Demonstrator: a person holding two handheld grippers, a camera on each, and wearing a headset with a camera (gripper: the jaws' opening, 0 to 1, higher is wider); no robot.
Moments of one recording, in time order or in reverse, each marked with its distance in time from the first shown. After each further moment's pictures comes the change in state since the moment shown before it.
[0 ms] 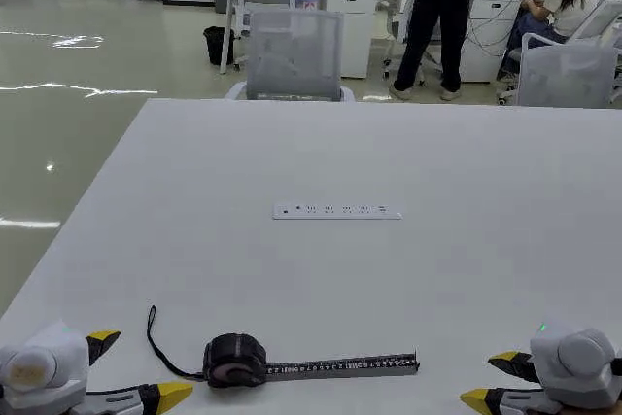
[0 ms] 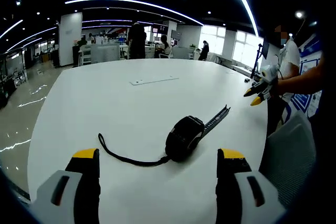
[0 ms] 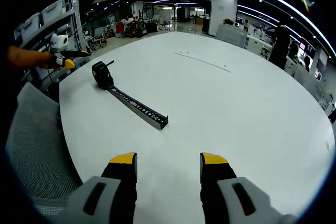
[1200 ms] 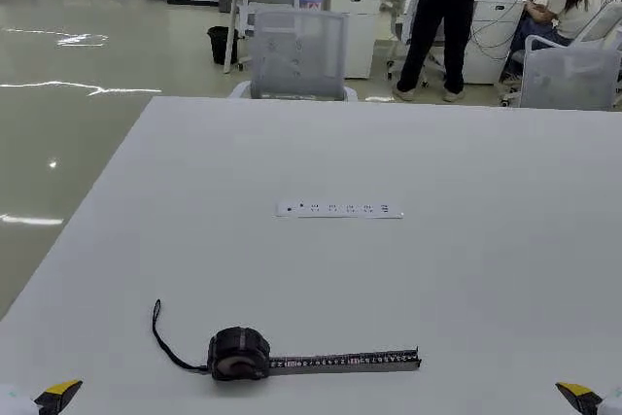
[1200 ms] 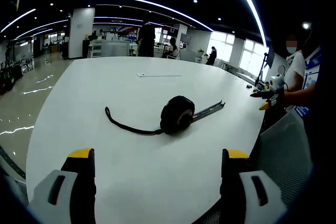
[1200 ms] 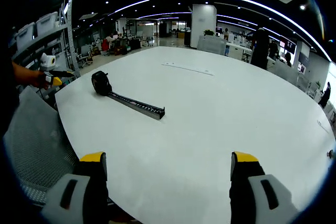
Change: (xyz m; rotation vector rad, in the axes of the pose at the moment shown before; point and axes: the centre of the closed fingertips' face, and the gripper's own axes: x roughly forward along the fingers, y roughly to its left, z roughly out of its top) left arm -0.053 -0.017 -0.045 -0.088 -0.007 0.042; right arm -0.044 0.015 -0.030 0.075 -0.135 -0.120
